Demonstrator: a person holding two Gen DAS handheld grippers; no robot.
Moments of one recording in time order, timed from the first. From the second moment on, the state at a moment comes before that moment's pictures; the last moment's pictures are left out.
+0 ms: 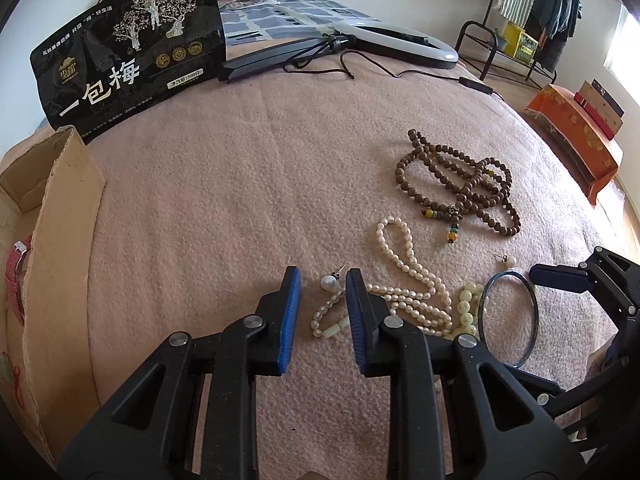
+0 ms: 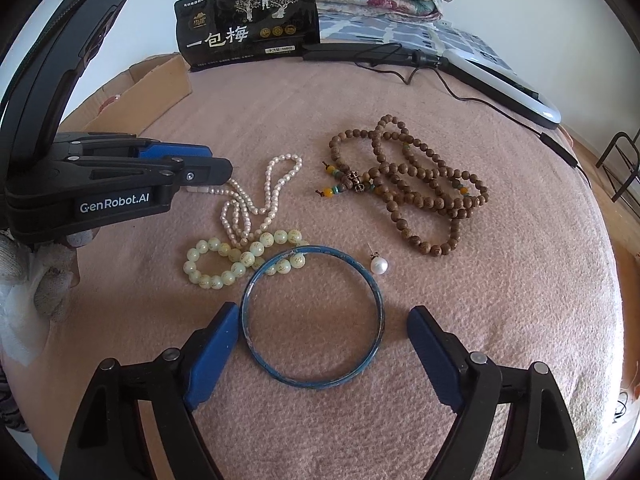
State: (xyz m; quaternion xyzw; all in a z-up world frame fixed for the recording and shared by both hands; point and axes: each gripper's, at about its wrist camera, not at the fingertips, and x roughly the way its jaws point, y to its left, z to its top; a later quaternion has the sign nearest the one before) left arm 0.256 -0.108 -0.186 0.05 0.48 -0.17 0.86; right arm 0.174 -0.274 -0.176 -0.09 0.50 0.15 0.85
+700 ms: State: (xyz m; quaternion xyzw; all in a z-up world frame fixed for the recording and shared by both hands) left arm 0.258 -0.108 -0.191 0.06 0.46 -0.18 0.87; right arm 0.175 -0.274 -0.175 -0.10 0.50 0.15 0.85
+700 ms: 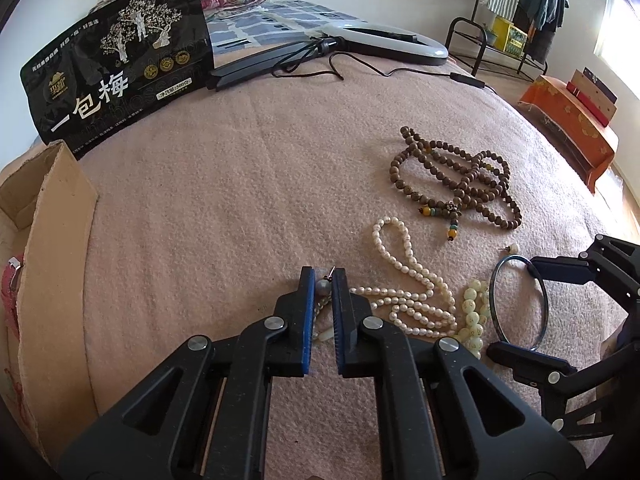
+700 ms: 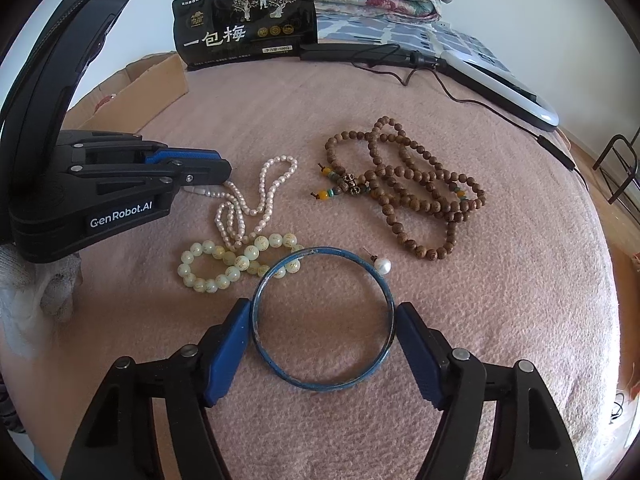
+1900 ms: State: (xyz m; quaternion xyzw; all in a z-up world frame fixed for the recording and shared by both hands) left arm 0.229 -0.036 -0.099 -0.01 0.39 -0.13 0.91; right arm 0.172 -0.272 -0.082 -0.07 0.43 0.12 0.89
